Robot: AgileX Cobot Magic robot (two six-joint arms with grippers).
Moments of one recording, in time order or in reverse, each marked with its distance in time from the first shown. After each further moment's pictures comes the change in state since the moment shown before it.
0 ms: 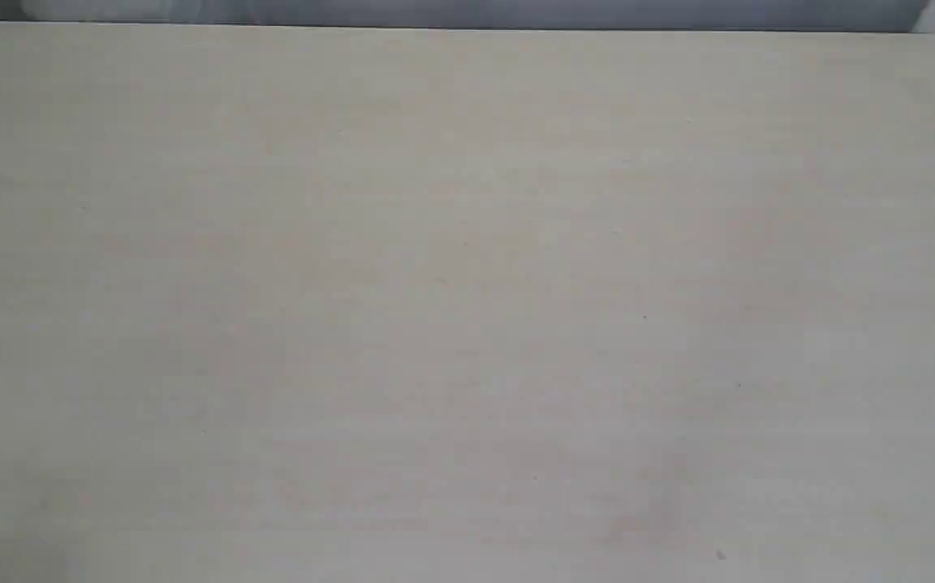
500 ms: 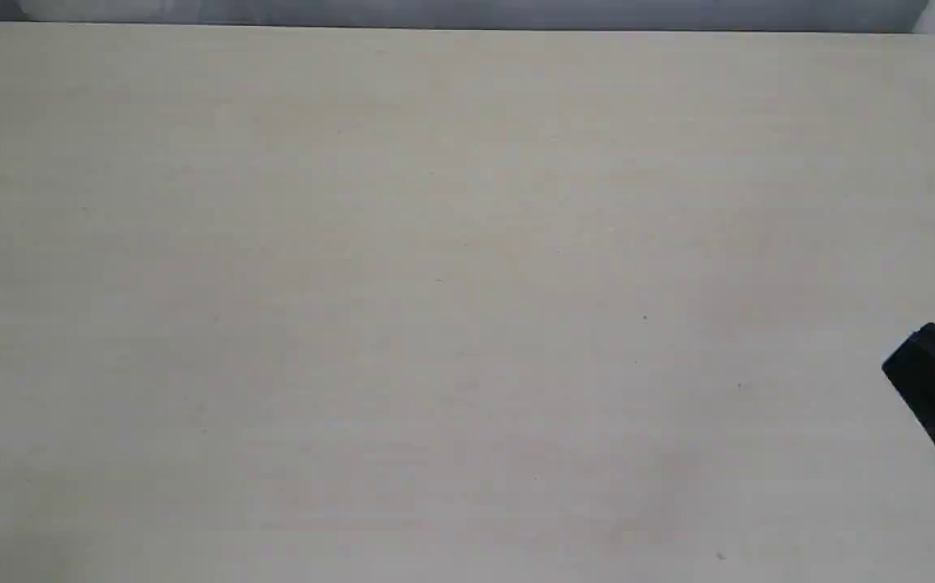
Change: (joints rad) left arm 0.000 0.000 0.000 0.000 0.000 0.000; right arm 0.000 0.000 0.002 0.065 0.257 -0.004
